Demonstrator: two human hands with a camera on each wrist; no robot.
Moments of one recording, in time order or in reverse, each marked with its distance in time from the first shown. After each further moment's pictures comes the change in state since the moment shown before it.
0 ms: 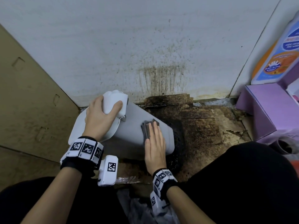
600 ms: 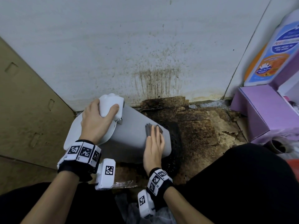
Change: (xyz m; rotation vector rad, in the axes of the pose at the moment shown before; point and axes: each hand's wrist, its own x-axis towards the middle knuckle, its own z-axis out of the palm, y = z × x) left_hand -0.001 0.008 0.000 0.045 -0.008 0.005; right_hand 0.016 -0.013 0.000 0.266 0.034 0.392
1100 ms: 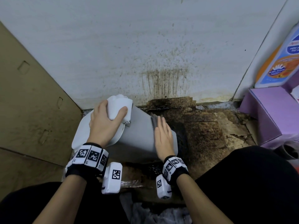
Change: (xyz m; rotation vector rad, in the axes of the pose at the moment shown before) left_hand -0.007 -0.003 -0.001 -0.003 -0.027 -0.005; right_hand 0.052 0.010 -0.015 -0.342 -0.153 -0.244
